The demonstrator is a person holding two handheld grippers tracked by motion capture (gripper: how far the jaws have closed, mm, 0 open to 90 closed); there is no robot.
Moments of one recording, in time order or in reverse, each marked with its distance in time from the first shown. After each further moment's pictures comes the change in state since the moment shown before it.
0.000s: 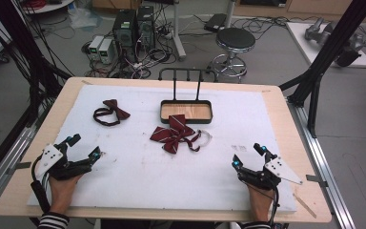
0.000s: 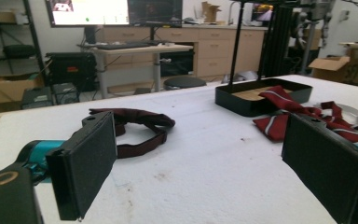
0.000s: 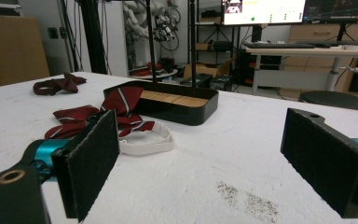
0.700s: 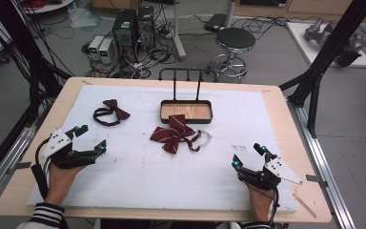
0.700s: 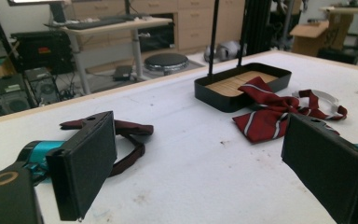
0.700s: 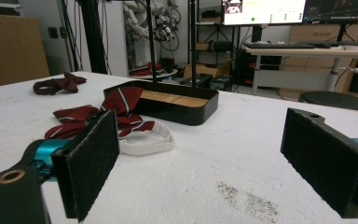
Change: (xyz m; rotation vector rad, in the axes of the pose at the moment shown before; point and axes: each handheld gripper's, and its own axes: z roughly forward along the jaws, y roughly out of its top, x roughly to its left) left arm -0.010 0.051 0.029 0.167 -0.100 0.049; right arm 0.000 0.000 0.000 0.001 0.002 -0.001
